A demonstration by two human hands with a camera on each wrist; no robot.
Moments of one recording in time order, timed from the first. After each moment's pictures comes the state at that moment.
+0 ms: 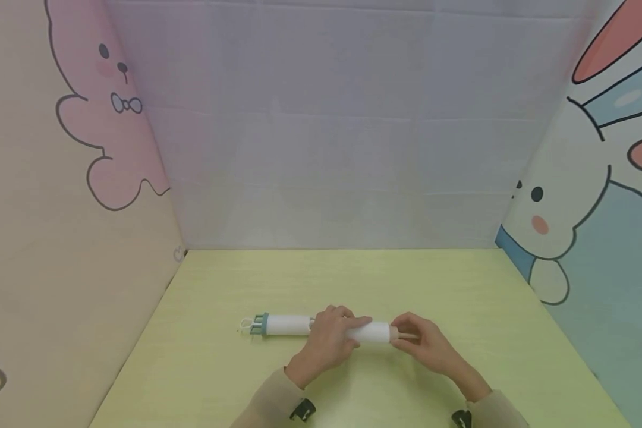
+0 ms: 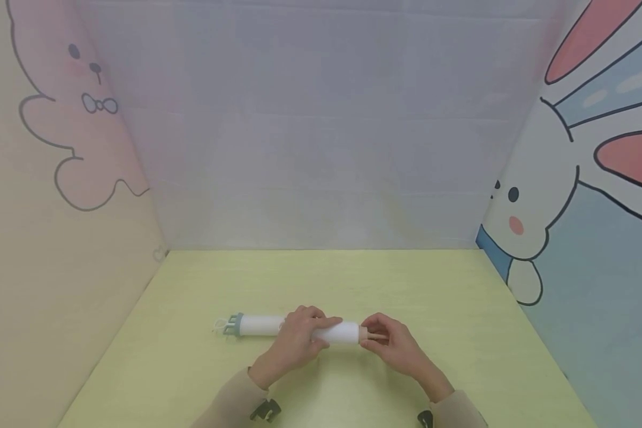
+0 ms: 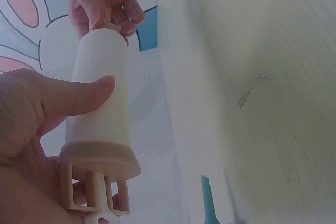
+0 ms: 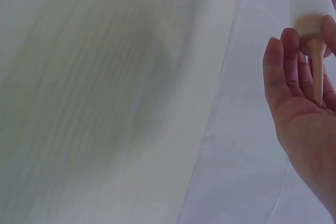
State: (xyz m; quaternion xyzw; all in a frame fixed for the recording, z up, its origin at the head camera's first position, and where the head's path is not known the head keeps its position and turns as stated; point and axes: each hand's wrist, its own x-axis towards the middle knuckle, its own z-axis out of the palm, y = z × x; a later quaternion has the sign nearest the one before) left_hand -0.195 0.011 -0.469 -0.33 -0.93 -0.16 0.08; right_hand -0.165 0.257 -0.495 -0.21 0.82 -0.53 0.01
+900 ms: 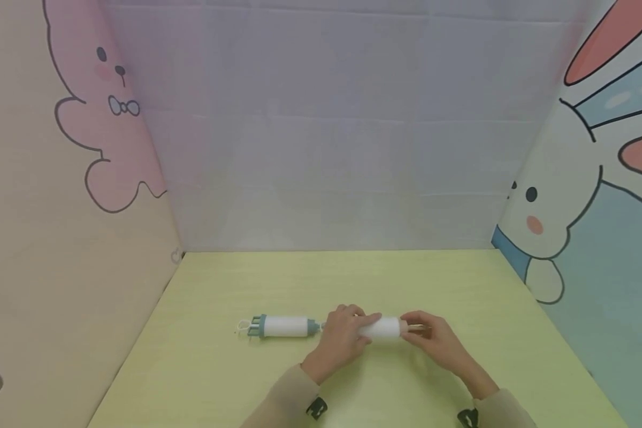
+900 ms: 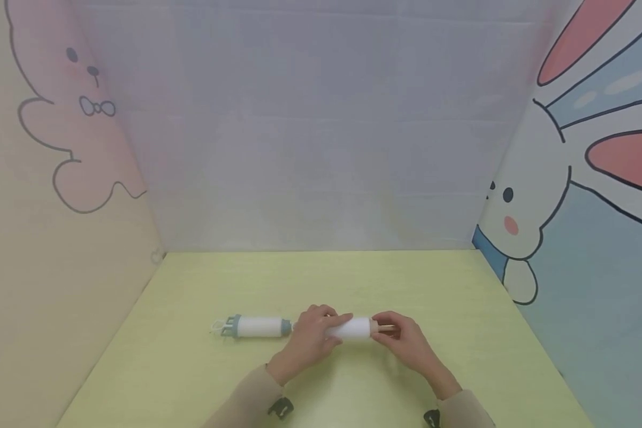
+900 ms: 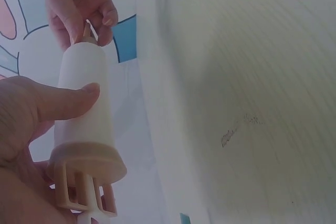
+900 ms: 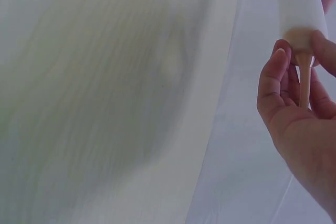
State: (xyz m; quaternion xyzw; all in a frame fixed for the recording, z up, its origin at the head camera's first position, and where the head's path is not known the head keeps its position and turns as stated) left_hand -0.204 0.040 -0.489 -0.35 -0.91 -0.17 0.14; right_hand -0.167 0.277 -0.495 -0.13 0.85 -0.52 0.00
